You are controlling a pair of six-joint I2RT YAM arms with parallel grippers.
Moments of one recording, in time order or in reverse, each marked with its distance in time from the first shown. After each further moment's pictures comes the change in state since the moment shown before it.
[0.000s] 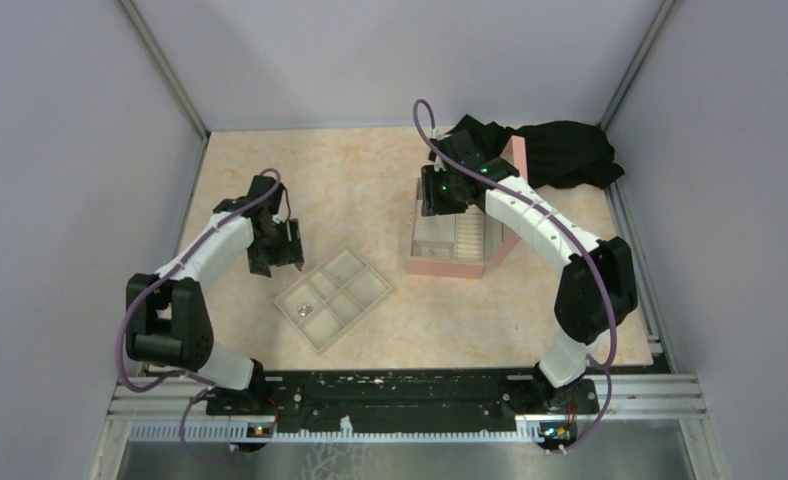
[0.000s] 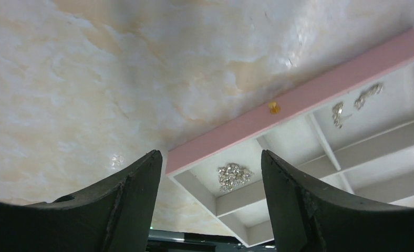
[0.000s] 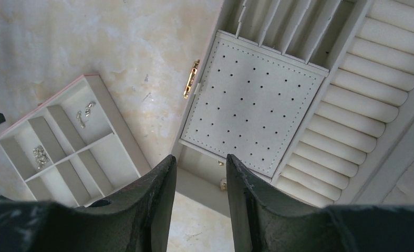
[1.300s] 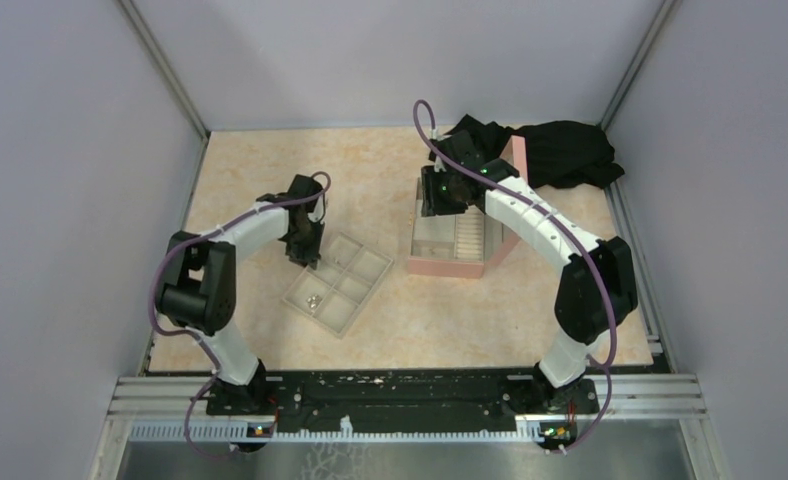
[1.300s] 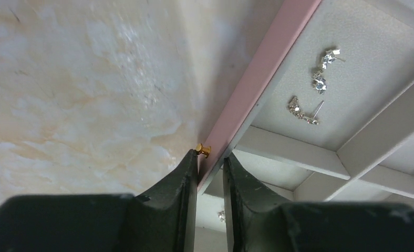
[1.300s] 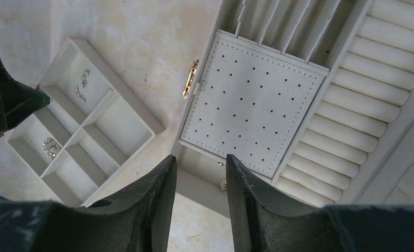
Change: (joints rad) left arm -0.171 0.215 0.020 0.185 0.004 0.215; right arm 0.000 -0.001 -0.008 0.007 -0.002 0.003
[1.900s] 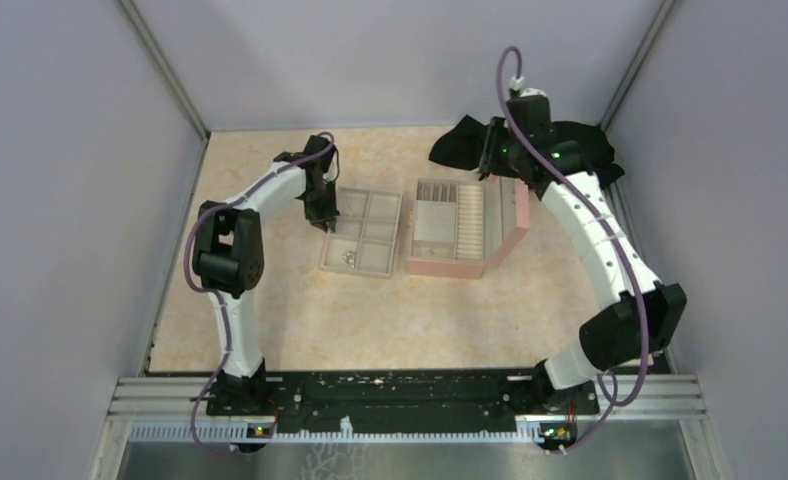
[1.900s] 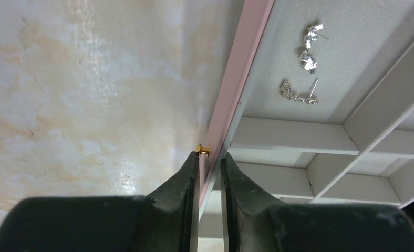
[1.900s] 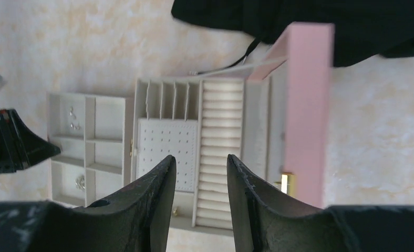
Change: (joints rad) left arm 0.000 0.321 0.483 -0.138 0.036 -0.201; right arm -0.182 -0.161 0.100 -0.070 0.173 0.028
